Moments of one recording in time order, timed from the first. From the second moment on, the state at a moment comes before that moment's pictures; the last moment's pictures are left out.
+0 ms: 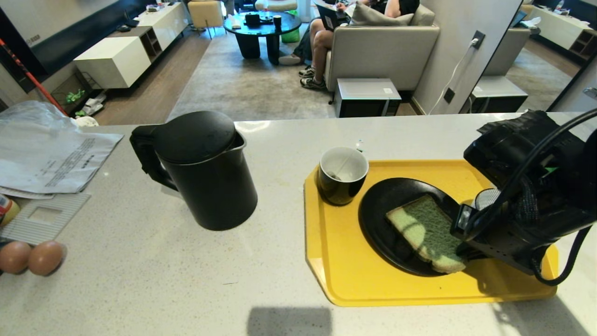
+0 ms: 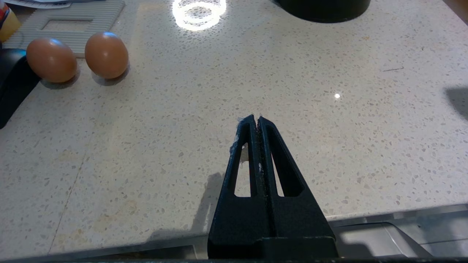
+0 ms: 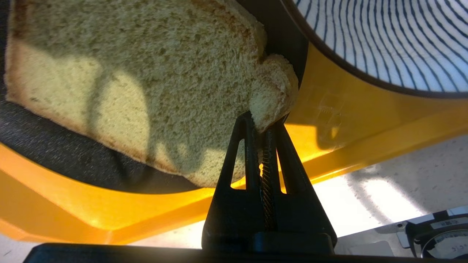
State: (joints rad) left arm 0.00 0.00 0.00 -0.04 -0.03 0.04; right arm 0.41 1.68 -1.33 0.82 -0.16 1.00
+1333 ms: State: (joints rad) left arm 0.00 0.00 0.00 -0.04 -0.03 0.04; right arm 0.46 1.41 -1.36 0.84 -0.07 0.79
